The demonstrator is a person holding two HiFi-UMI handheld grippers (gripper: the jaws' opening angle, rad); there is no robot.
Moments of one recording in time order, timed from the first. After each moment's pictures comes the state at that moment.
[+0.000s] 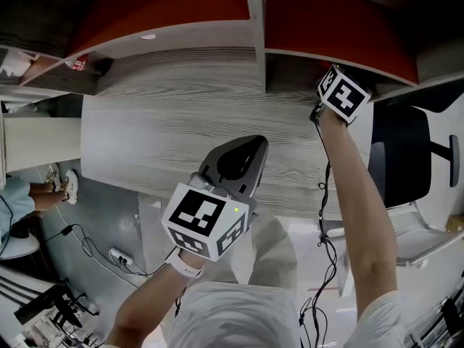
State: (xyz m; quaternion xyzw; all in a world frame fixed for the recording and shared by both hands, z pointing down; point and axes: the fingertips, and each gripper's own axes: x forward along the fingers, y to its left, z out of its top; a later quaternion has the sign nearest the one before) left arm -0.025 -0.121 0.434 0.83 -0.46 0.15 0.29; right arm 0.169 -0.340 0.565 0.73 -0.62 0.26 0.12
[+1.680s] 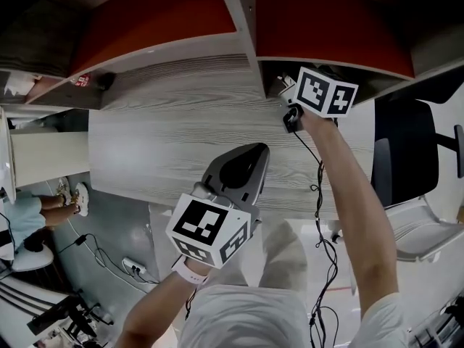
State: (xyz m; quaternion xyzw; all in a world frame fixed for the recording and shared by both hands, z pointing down) left arm -0.021 -0.118 0.430 0.83 -0.45 0.16 0.28; right arm -0.007 -0.332 0.506 0.39 -0.84 0.38 -0.07
